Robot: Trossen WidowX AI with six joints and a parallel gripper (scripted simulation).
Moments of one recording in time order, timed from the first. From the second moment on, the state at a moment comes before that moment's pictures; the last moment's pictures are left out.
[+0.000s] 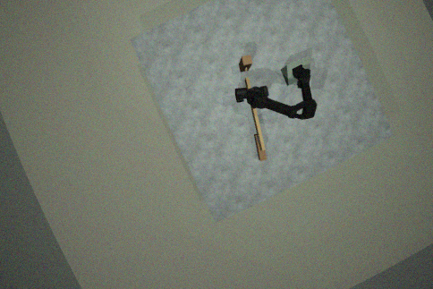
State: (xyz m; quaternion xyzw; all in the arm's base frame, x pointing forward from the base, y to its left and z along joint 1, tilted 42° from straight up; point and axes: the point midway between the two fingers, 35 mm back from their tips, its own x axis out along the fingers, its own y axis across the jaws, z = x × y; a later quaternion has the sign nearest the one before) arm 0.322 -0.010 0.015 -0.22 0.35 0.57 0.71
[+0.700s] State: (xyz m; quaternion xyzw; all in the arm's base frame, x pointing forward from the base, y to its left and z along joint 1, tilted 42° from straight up) arm 0.320 -0.008 0.013 -0.22 0.35 0.57 0.71
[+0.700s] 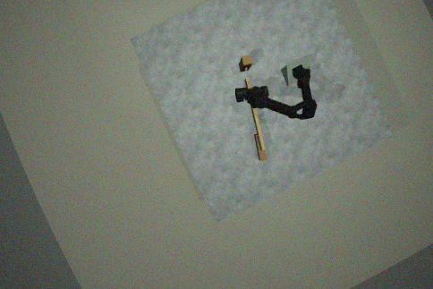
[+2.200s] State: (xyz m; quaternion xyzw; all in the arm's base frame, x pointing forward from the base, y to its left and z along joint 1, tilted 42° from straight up) arm 0.318 -0.016 0.021 -0.21 0.36 0.58 0.70
